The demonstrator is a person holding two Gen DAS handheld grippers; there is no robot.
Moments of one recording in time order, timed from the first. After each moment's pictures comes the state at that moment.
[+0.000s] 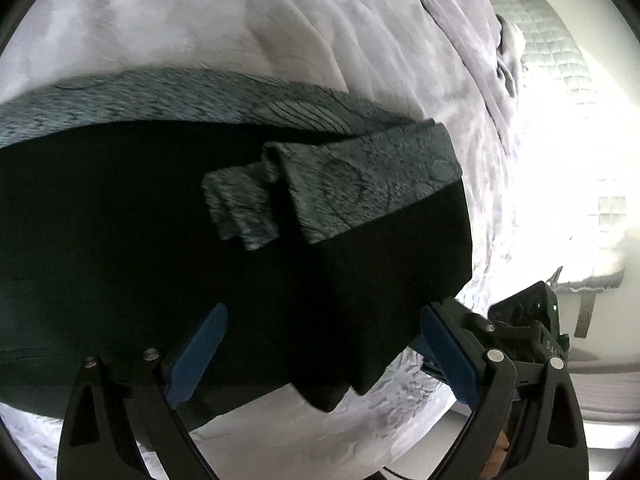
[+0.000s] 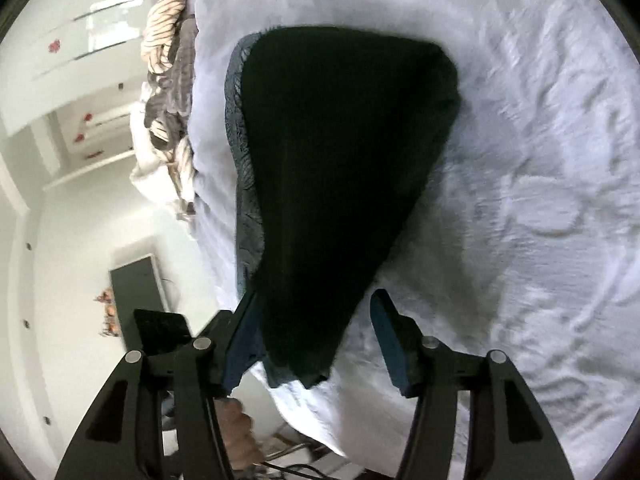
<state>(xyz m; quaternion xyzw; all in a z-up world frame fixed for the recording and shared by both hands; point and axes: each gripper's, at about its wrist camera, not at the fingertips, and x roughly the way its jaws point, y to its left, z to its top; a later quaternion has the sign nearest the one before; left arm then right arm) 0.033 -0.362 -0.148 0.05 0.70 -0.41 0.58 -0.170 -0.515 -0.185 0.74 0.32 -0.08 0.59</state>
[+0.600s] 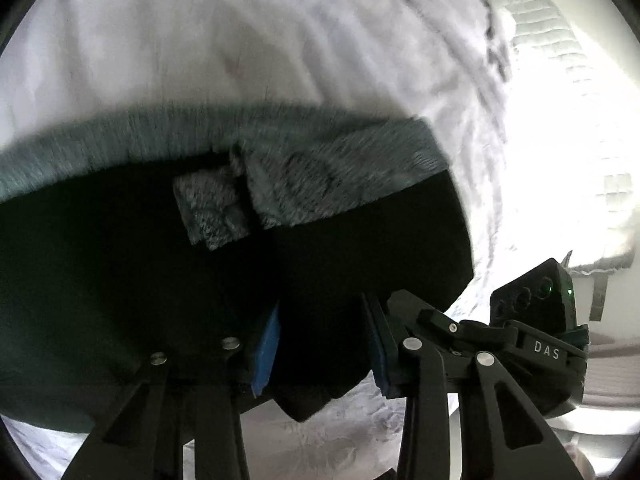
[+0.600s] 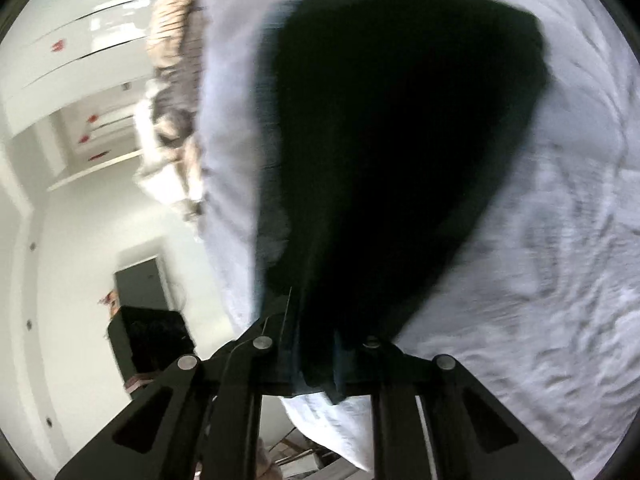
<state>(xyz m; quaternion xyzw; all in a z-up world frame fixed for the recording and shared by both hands) 0.034 -0.379 -0.121 0.09 0.68 -0.43 0.59 -0.115 -0.507 -0.170 0.73 0.31 -0.08 0.60</state>
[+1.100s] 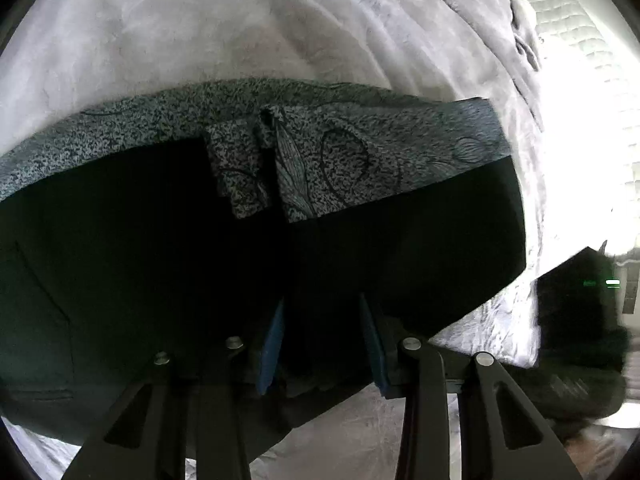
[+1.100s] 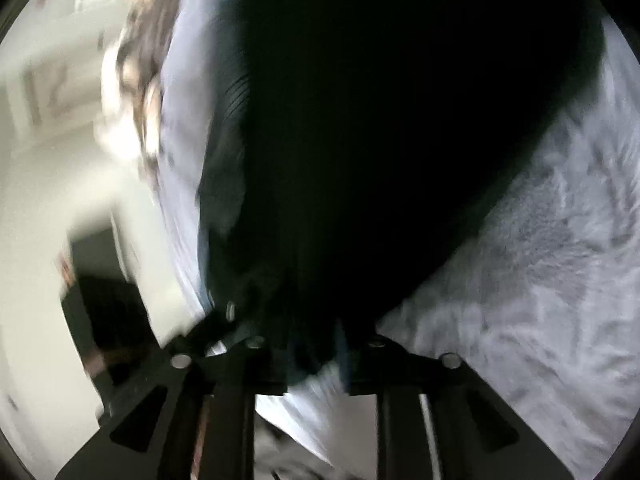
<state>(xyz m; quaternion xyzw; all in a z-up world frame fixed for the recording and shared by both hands) 0.054 -0.351 -0.152 0.14 0.67 -0.40 0.61 -0.072 -0.469 -0.180 0.65 0.45 -0.06 0.61</state>
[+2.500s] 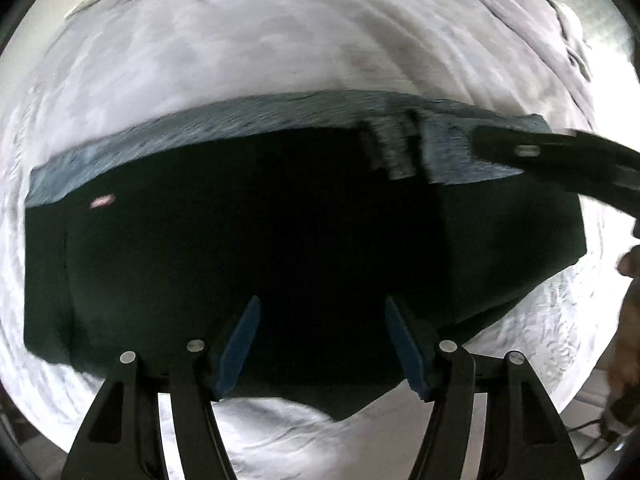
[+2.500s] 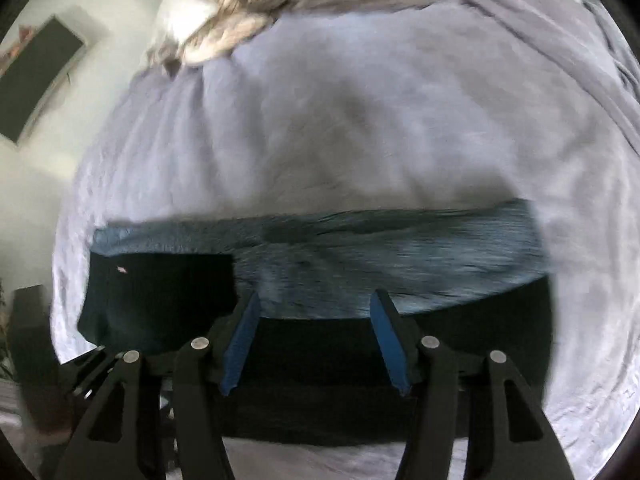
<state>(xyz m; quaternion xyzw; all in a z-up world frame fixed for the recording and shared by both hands) 0.060 -0.288 -0.124 0.20 0.63 -0.29 0.70 0.058 -0.469 -0.092 0.25 0.56 -0.11 0.78</state>
